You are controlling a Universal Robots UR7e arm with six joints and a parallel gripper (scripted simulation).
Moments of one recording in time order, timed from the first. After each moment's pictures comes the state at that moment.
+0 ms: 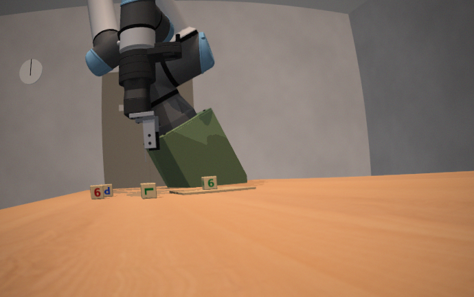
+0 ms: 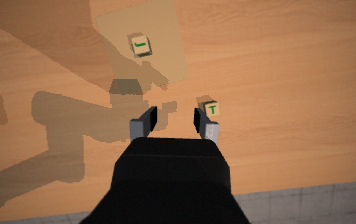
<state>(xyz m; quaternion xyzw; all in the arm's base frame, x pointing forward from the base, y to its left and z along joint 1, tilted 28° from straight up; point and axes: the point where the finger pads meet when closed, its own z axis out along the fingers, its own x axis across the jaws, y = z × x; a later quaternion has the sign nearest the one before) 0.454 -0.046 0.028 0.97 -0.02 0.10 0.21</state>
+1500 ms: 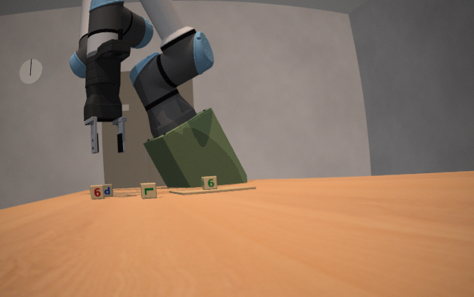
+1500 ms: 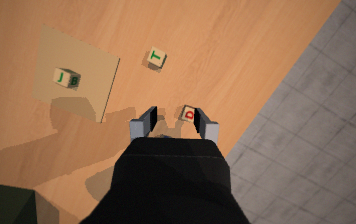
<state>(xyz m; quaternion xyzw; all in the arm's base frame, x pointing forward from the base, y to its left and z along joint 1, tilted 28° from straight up) 0.470 -0.123 0.066 0.86 -0.45 0.19 0.14</state>
